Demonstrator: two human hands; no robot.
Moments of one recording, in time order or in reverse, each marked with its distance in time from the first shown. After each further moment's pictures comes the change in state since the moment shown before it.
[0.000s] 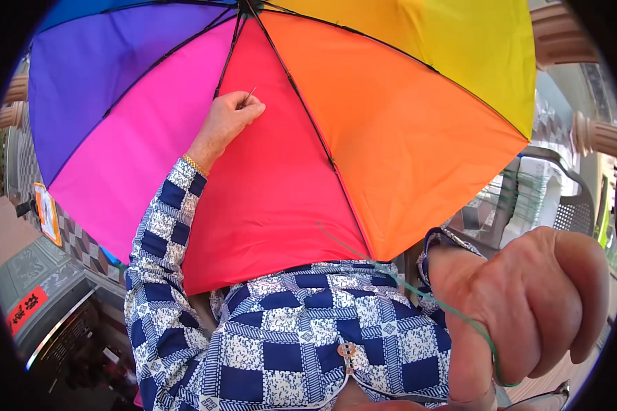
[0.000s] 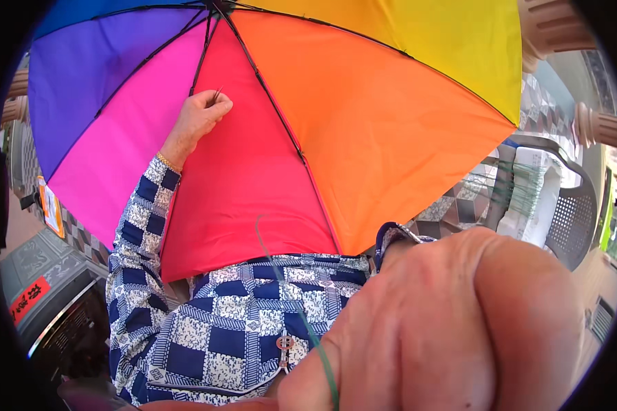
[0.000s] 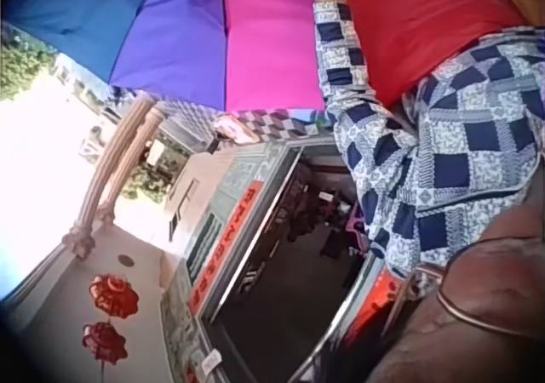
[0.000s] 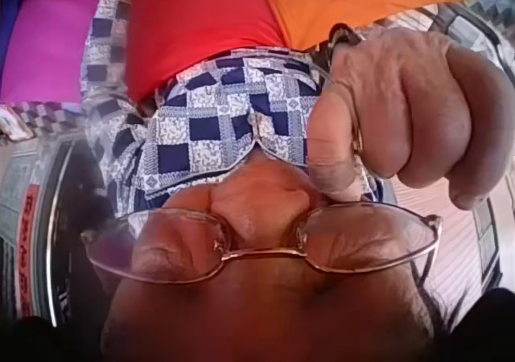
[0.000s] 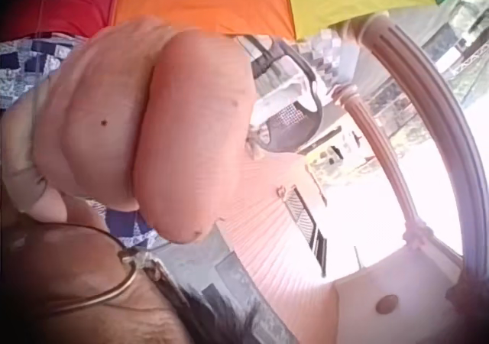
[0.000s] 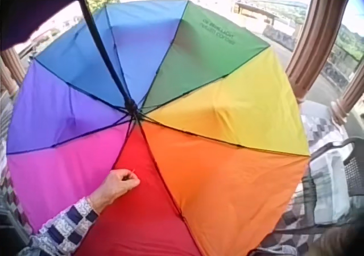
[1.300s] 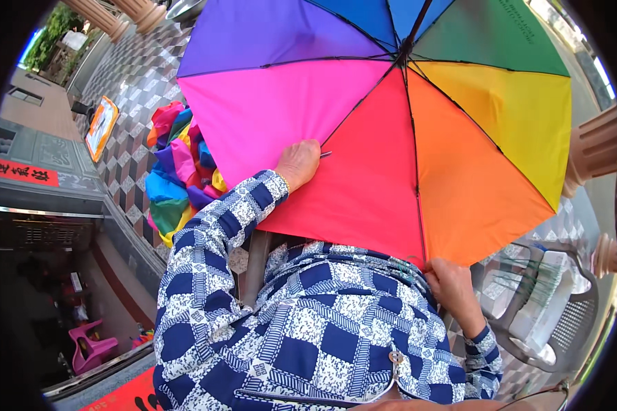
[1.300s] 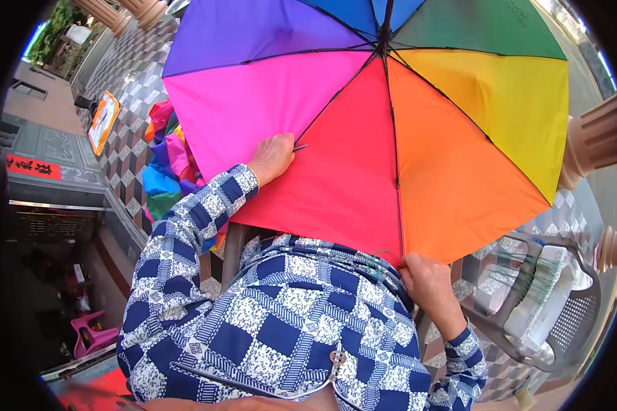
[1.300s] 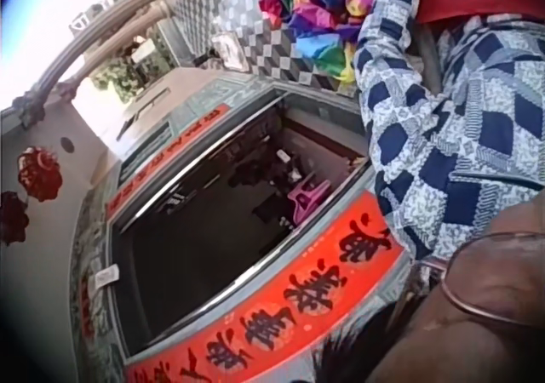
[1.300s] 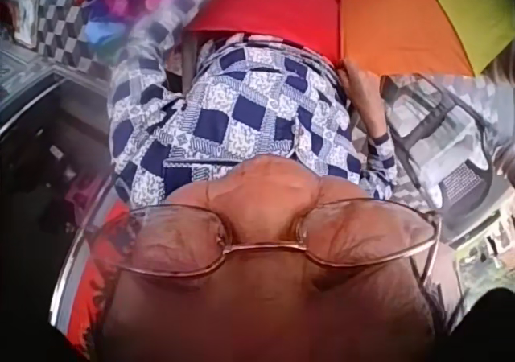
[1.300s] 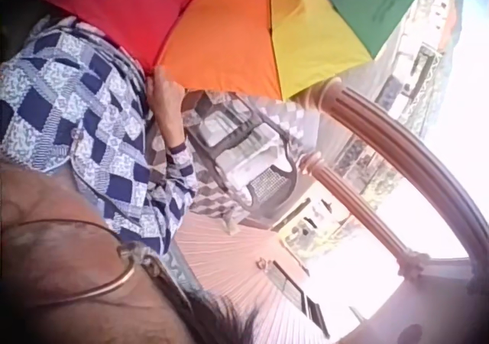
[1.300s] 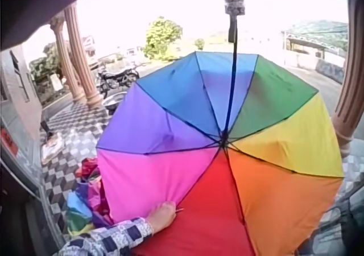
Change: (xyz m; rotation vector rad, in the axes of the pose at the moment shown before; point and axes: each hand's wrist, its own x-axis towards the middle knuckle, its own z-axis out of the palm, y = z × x) left_hand -0.123 -0.071 -0.026 0.949 0.395 0.132; right_hand -0.186 0.047 -0.022 -2.358 0.100 0.975
